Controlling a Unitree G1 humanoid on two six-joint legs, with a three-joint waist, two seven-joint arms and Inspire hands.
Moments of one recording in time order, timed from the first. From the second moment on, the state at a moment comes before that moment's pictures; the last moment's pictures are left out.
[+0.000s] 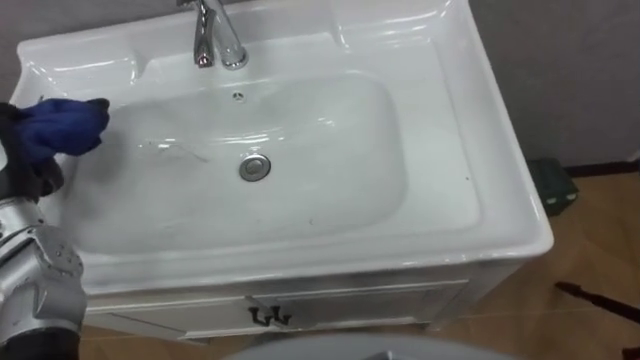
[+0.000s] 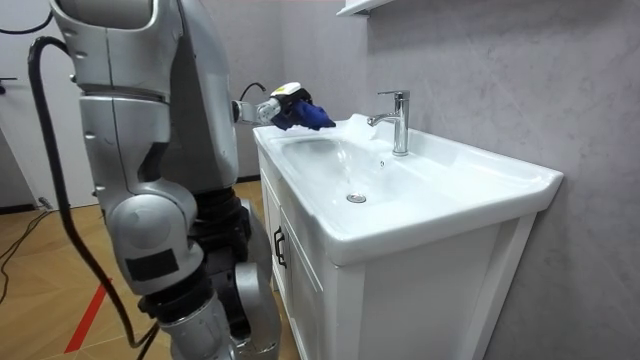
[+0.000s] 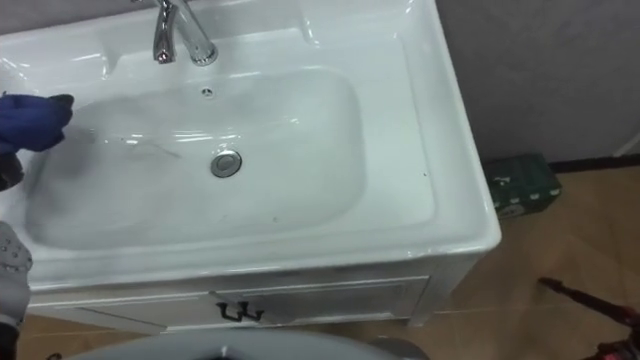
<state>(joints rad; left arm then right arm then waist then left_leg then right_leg) 0.10 0.39 0.35 0.40 0.87 0.11 0.54 0.18 -0.34 -0.02 1.24 -0.21 0.09 0.09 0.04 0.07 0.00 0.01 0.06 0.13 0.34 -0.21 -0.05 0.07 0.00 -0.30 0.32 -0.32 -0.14</state>
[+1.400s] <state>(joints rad) 0.11 0.39 0.44 0.40 0.86 0.07 0.55 0.20 -0.35 -0.08 1.24 -0.15 0.09 0.09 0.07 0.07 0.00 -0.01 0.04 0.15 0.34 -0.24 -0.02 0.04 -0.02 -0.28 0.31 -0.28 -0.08</state>
